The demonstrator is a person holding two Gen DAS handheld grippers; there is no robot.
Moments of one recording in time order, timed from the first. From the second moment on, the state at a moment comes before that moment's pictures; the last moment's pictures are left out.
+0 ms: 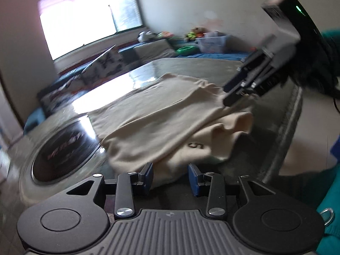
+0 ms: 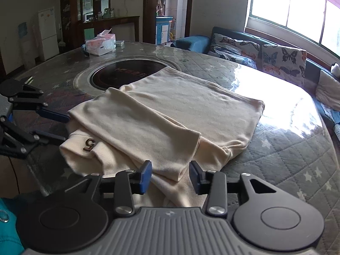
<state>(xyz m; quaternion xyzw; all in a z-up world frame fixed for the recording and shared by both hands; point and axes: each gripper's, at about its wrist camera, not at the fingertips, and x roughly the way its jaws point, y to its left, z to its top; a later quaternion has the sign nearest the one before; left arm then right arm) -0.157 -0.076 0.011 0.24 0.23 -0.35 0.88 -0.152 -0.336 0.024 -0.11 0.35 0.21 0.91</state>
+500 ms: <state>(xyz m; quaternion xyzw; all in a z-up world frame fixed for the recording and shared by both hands) -0.128 -0.087 0.020 0.17 0.21 -0.36 0.89 -0.184 -0.328 0.033 -0.18 0.35 0.25 0.88</state>
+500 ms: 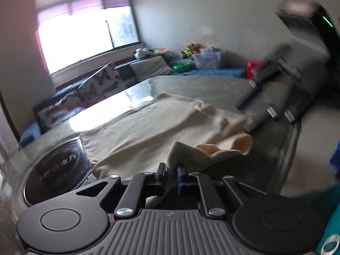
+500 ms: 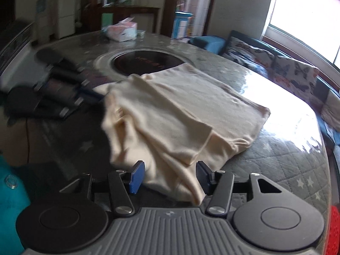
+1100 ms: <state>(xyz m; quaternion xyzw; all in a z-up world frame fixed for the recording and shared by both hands) -0.099 -0.080 0.024 0.12 0.24 -0.35 0.90 -0.144 -0.304 0.009 -0.19 0.32 0.28 0.89</state>
